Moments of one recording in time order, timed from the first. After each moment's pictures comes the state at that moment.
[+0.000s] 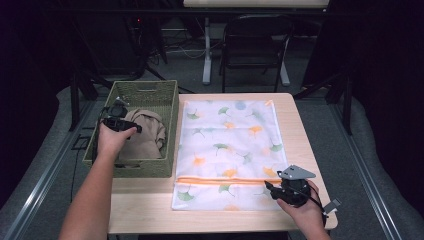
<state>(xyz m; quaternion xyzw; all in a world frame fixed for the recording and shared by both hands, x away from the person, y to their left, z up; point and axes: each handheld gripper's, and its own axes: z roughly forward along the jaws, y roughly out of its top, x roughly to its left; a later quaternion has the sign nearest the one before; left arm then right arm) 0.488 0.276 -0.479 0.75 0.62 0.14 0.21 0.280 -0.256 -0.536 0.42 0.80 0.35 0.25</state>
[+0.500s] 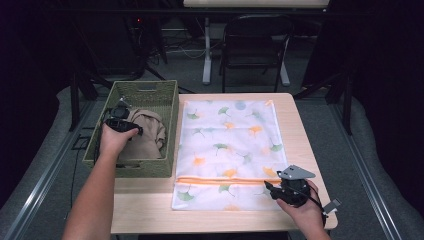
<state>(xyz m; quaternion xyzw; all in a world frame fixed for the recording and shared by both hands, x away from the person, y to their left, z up) 0.497 0.275 -0.492 0.75 0.62 0.12 0.18 0.280 -0.255 -0.536 0.42 0.80 0.35 0.25</state>
